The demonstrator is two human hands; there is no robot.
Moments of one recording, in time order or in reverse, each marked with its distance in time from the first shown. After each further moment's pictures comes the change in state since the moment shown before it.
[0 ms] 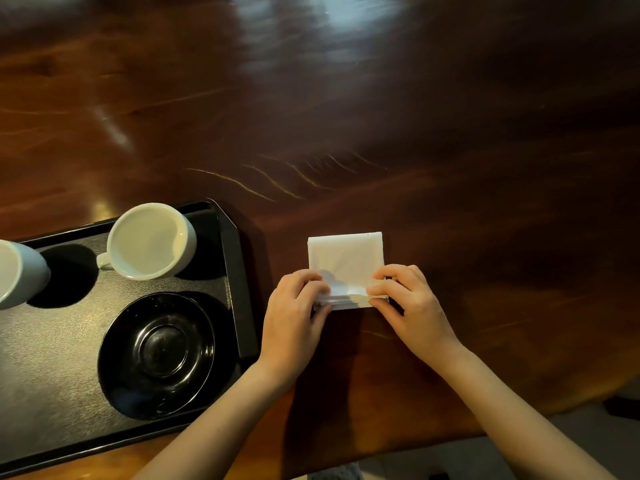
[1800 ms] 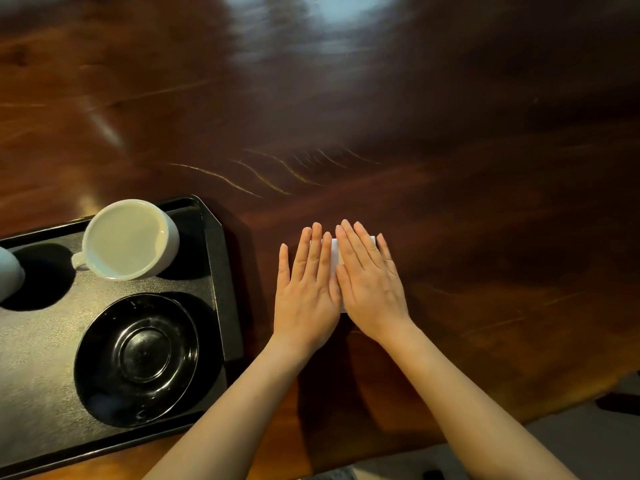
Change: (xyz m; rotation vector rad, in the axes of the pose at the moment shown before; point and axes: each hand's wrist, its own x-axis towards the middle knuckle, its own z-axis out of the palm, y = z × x) left_hand 0.029 0.004 0.046 0.413 -0.061 -0.001; right_hand 0.042 -0.020 0.034 -0.306 -0.127 0.132
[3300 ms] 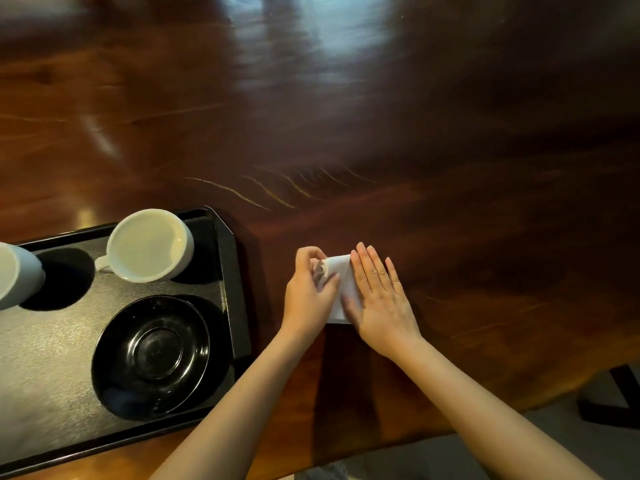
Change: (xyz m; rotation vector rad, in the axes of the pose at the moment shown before) left_hand 0.005 0.007 -0.056 -1.019 -0.043 -0.396; right_hand -0.026 0.017 0.000 -0.272 -0.118 -0.011
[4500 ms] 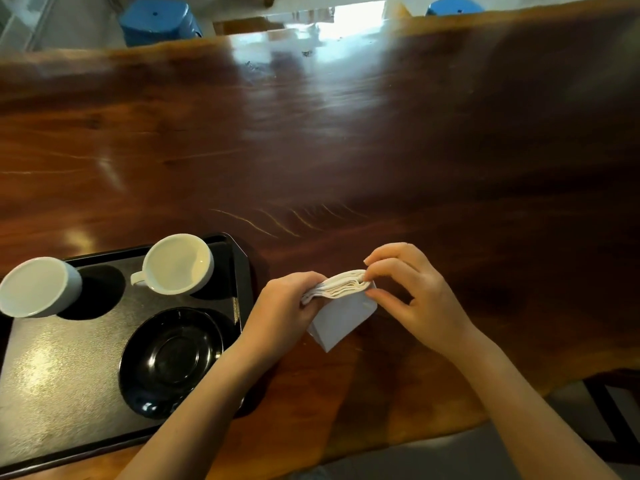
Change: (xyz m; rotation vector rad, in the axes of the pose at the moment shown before) left_hand -0.038 0.071 -0.075 0.374 -0.122 0.457; right_hand -0.028 0.008 -0.163 0.563 0.393 -0.347
